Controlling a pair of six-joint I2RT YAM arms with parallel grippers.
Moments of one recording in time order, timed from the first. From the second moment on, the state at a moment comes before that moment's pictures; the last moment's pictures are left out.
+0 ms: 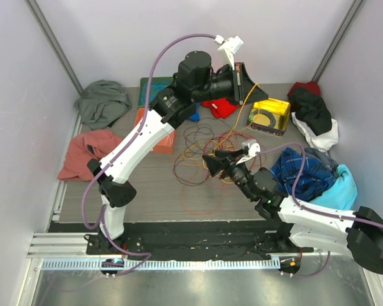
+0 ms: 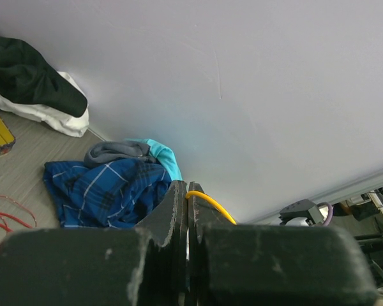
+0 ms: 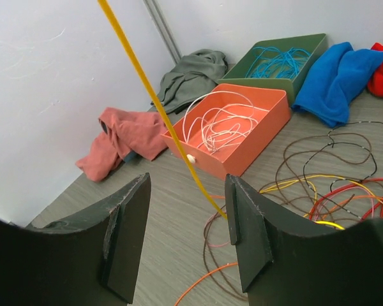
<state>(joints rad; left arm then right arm) -0.86 1.95 2.38 -0.42 0.46 -0.68 0.91 0.97 0.35 0.81 0.27 0.37</state>
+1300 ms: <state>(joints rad) -0.88 1.89 2.33 -0.45 0.51 -0.68 0.91 0.91 0.41 0.56 0.63 0.24</state>
